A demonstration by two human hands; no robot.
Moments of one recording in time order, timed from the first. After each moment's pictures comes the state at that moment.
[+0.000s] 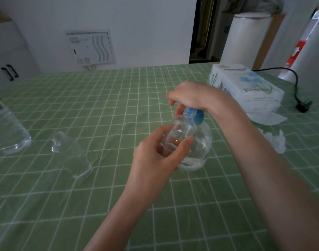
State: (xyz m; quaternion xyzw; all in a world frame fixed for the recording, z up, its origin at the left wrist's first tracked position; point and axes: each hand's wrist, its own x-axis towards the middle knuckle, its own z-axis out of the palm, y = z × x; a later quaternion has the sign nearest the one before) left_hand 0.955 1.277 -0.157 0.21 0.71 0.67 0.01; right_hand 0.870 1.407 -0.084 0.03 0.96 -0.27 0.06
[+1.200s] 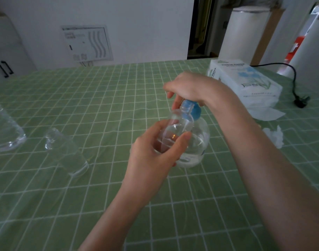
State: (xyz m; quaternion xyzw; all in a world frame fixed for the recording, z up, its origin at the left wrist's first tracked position) left_hand 0.956 1.278 -0.158 0.20 0.71 0.68 0.01; right_hand 0.869 1.406 -0.082 0.05 0.96 -0.28 0.05
